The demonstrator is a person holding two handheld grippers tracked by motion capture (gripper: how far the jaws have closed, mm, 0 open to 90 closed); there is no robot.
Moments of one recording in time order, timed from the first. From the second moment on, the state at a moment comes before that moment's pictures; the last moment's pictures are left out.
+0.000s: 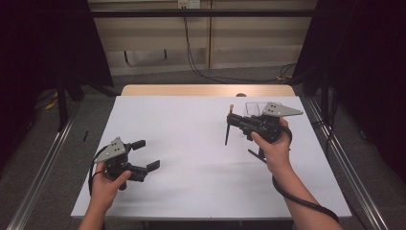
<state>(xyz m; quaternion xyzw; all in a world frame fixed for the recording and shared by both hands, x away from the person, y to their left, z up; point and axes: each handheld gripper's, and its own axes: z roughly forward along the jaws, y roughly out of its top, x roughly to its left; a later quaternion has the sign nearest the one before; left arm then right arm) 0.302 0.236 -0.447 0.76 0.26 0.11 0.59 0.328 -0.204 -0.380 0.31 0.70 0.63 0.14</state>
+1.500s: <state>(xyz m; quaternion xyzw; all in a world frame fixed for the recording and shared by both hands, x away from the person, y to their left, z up) 0.291 0.252 -0.454 0.75 0.27 0.13 0.59 0.369 -0.216 -0.365 0.33 0.71 0.60 0.17</state>
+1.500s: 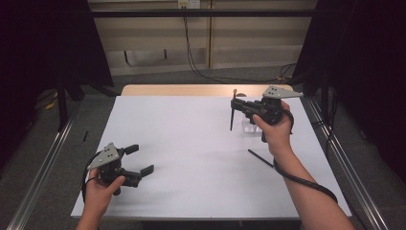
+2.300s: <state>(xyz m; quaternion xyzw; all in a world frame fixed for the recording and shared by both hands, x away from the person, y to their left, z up) 0.281 0.262 -0.457 0.76 0.27 0.13 0.58 0.401 -0.240 -0.354 0.35 0.70 0.59 0.19</state>
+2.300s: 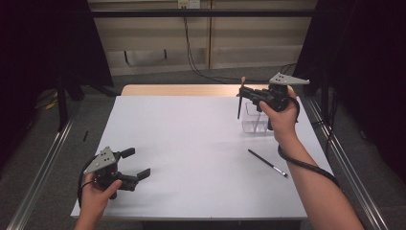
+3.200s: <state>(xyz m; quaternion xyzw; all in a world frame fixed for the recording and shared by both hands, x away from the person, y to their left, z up) 0.282 0.259 -0.459 0.76 0.27 0.13 0.57 0.415 -0.266 -0.342 0.37 0.69 0.58 0.22</state>
